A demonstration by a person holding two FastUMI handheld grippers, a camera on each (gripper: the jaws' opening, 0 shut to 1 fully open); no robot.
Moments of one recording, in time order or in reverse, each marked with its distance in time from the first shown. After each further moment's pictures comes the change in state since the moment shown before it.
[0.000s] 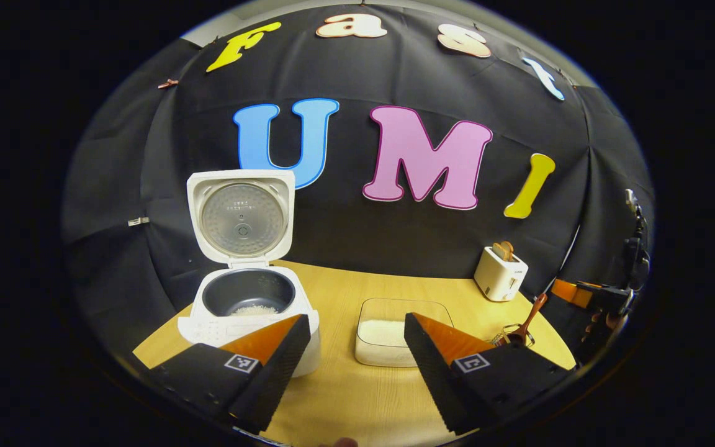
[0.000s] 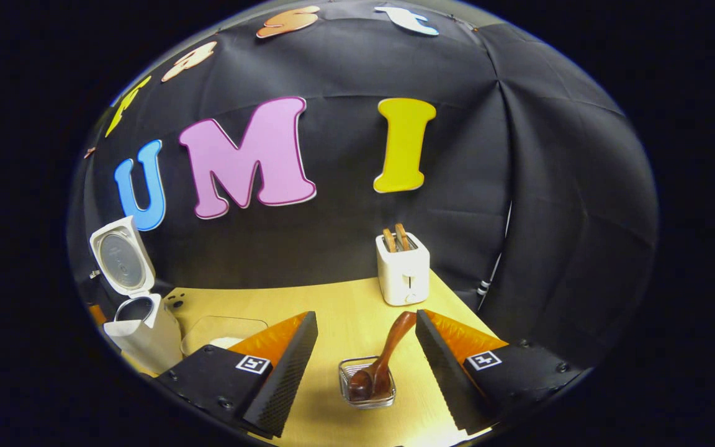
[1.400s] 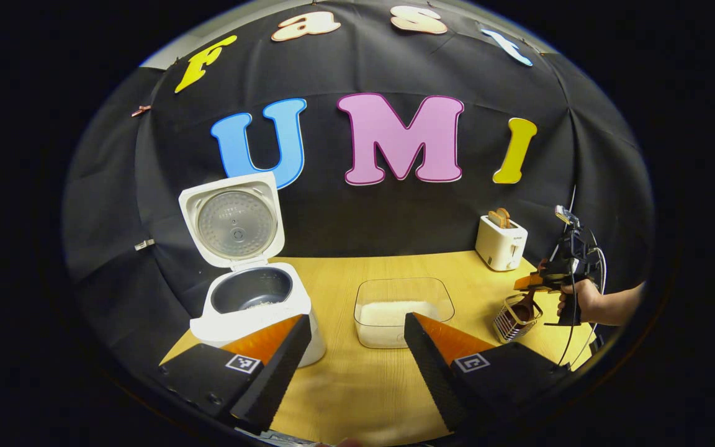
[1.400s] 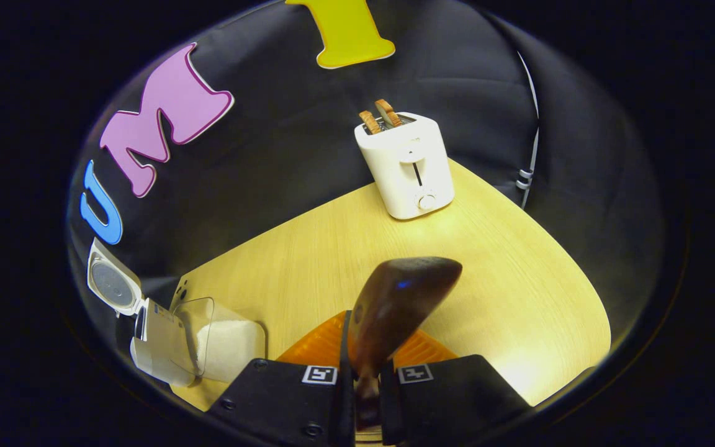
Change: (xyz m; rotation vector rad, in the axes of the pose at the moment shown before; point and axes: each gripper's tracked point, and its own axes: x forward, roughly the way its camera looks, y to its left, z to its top) left arm -0.017 -0.026 -0.012 0.157 0.061 0.026; right arm 0.117 -0.017 -0.114 0.223 0.391 0.099
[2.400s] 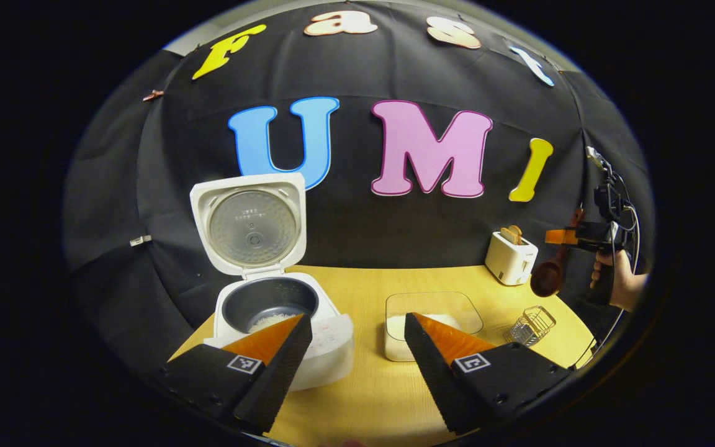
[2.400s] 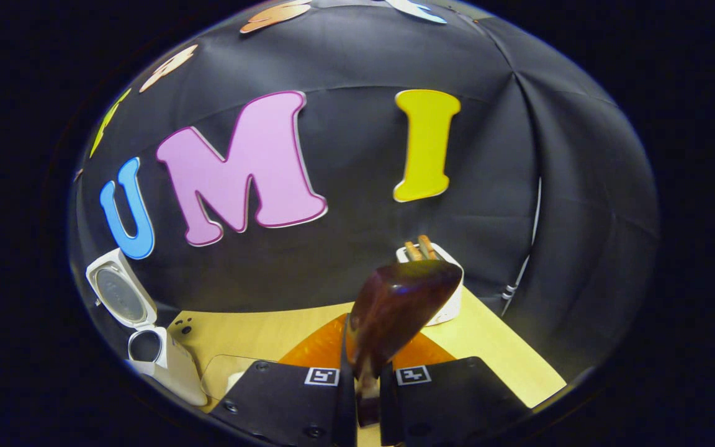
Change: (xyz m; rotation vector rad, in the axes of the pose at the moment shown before) left arm 0.032 0.087 0.000 -0.092 -0.015 -0.041; right arm -0.096 0.148 0.108 -0.184 -0.417 -0.029
